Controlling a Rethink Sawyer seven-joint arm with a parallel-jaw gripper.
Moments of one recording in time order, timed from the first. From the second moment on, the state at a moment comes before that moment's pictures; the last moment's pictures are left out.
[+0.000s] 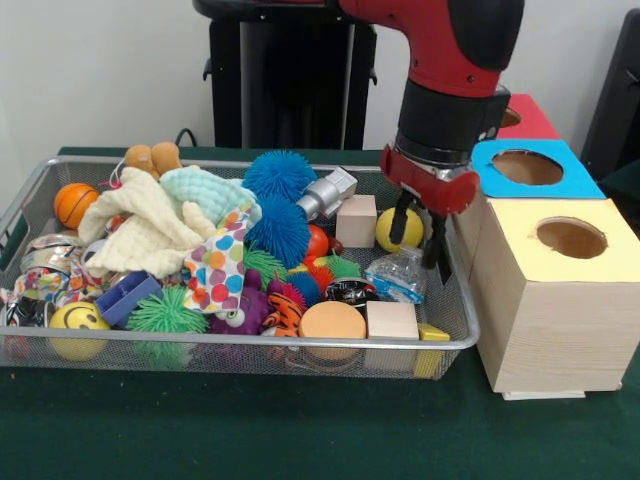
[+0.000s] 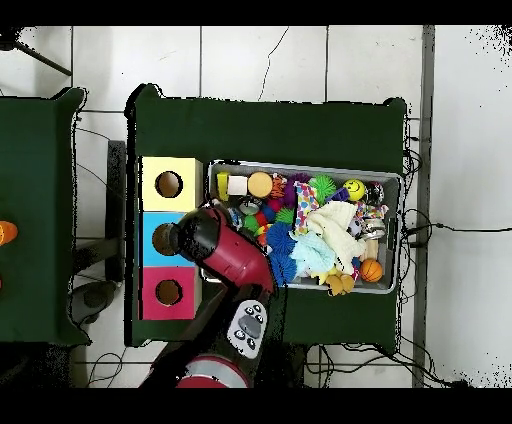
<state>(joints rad) 0.18 -0.43 -0.30 1.77 0.72 0.22 2.14</state>
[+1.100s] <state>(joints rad) 0.07 -0.48 -0.25 1.84 0.67 0.19 2.14</state>
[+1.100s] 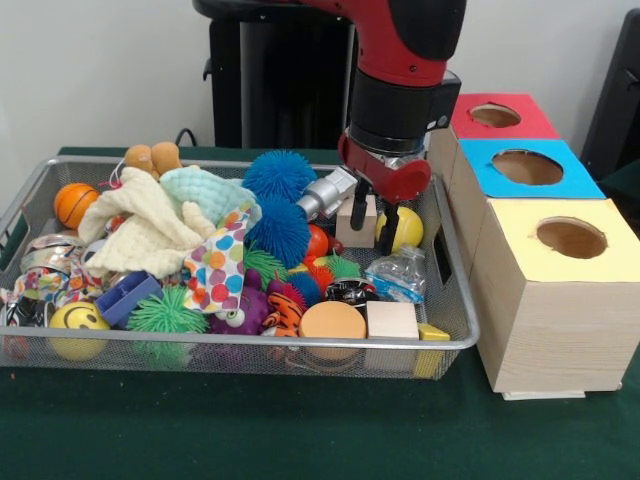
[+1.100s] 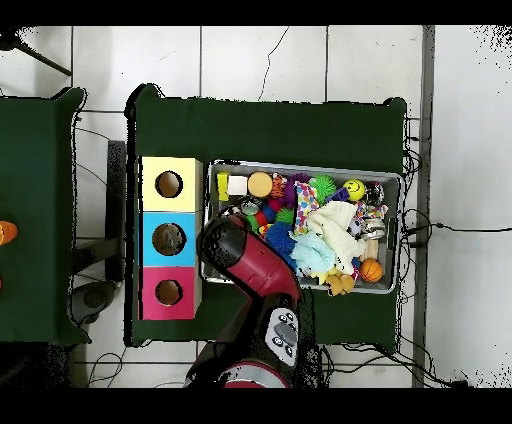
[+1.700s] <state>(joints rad) 0.07 -0.50 -0.23 1.91 0.64 0.18 2.14</state>
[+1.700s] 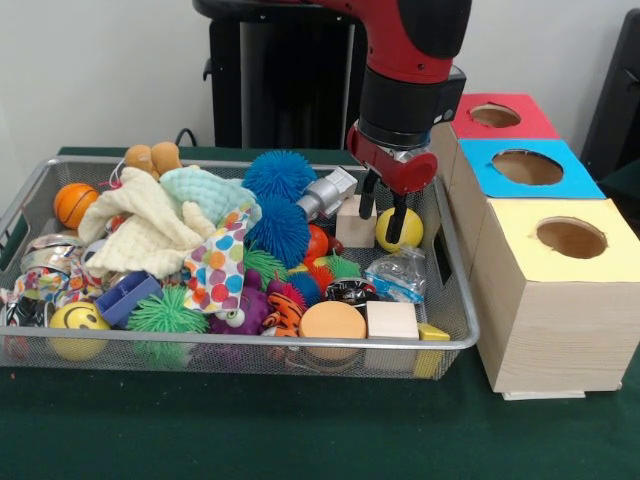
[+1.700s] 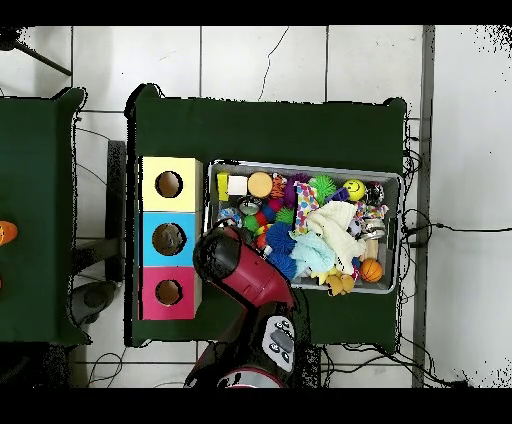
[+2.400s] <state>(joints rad) 0.07 -0.50 -0.23 1.91 0.64 0.18 2.14</state>
